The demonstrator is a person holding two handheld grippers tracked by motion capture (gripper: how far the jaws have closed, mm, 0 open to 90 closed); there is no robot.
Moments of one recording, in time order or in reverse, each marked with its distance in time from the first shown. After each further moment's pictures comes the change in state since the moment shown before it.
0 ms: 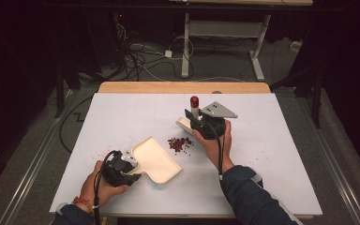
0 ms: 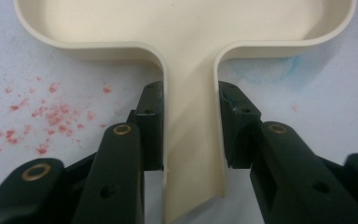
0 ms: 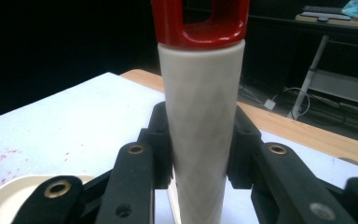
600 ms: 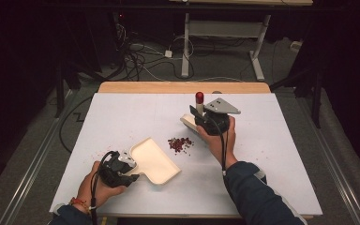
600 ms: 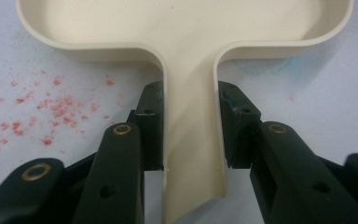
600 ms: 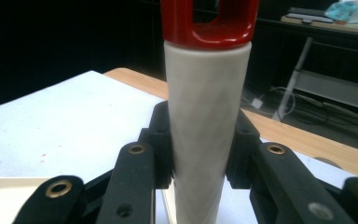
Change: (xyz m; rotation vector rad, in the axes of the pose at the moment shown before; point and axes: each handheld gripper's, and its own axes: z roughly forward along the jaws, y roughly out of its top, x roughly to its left) left arm 0.001 -0.005 -0.004 0.004 -0.003 0.014; right arm -0.014 0.004 0.001 0.005 -0.038 -0.018
